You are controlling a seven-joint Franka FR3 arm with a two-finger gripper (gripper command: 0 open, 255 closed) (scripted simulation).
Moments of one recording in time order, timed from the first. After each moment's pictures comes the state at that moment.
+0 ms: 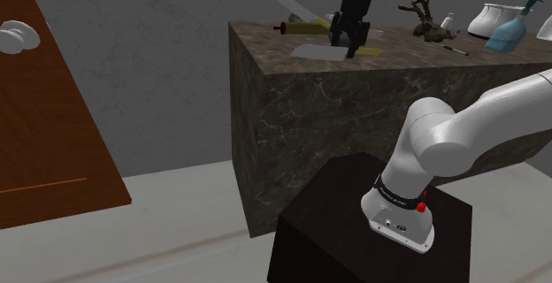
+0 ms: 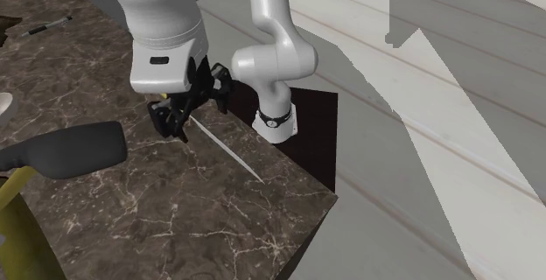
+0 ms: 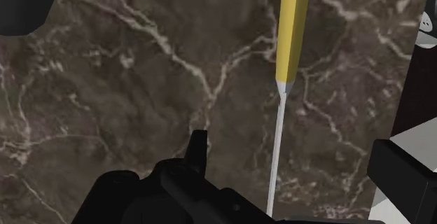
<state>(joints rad) 0.31 -0.80 -0.38 -2.33 -0.27 1.58 -0.96</state>
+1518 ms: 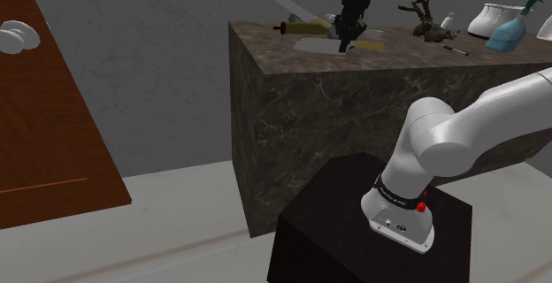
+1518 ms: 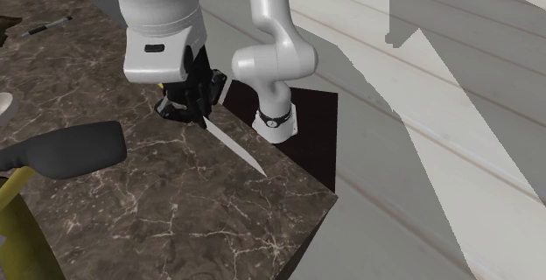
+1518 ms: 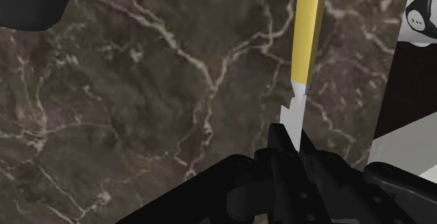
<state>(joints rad) 0.32 -0.79 -0.37 -2.28 -0.26 1.55 -0.96</state>
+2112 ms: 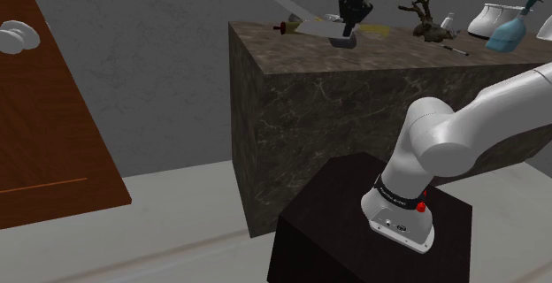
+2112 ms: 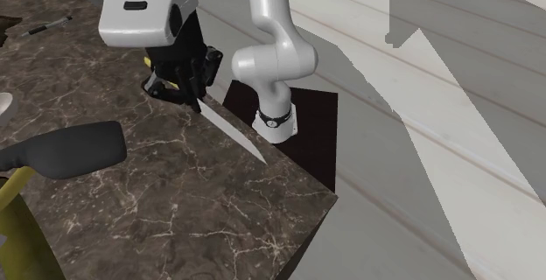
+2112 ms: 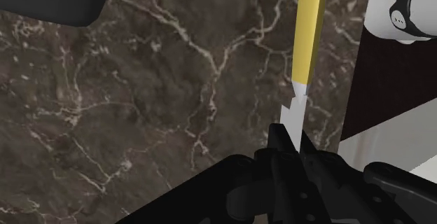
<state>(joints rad) 0.33 -0.75 -0.35 -2.13 -0.24 1.44 -0.97</state>
